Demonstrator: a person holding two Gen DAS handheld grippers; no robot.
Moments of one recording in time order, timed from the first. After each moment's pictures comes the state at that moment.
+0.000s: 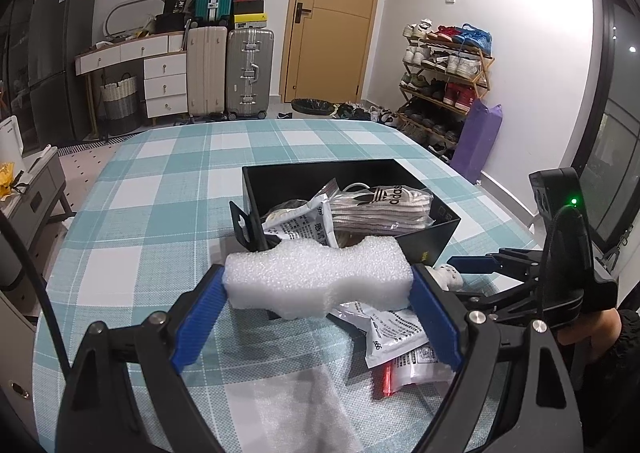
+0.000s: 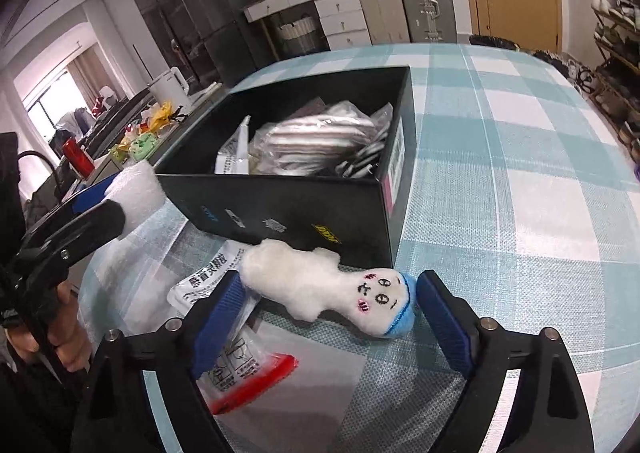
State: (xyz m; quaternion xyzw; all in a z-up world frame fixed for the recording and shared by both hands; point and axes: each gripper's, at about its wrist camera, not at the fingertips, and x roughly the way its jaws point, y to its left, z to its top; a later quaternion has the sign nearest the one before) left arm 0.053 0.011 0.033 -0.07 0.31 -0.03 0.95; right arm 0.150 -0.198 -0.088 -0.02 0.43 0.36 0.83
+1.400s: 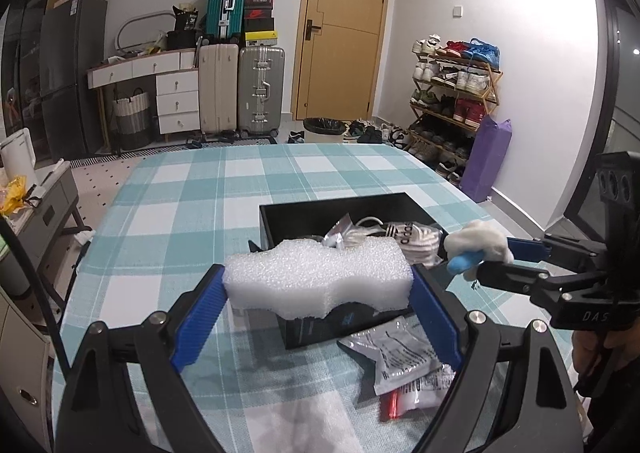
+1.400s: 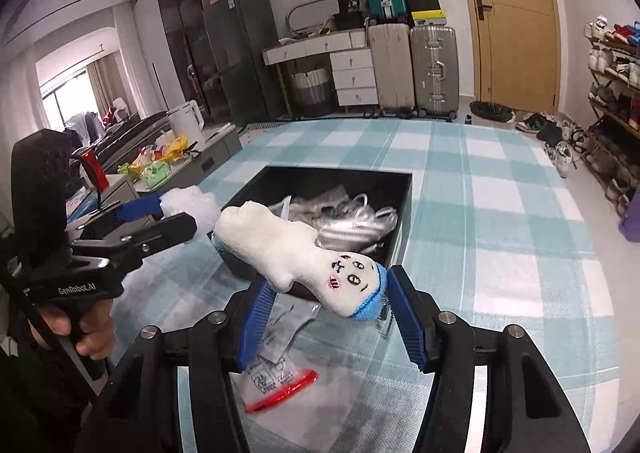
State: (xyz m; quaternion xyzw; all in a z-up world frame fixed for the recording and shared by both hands) left arm 0.060 0.018 0.056 -0.06 0.28 -0.01 0.96; right arm 0.115 -0.216 -0.015 -0.04 0.32 0.37 0.87
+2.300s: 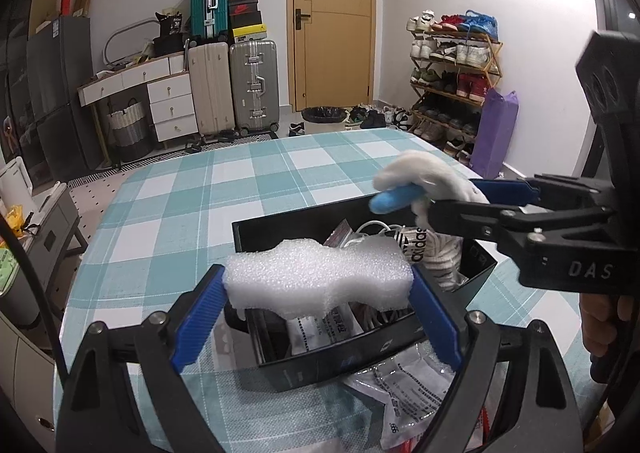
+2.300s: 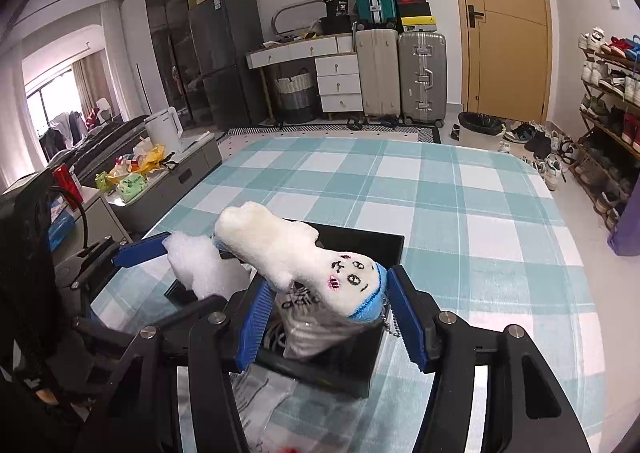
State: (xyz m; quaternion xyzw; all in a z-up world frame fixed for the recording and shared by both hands) left arm 0.111 -0.007 0.041 0.00 0.30 0.00 0.95; right arm 0.172 -0.175 0.001 -0.05 0.32 0.34 0.88
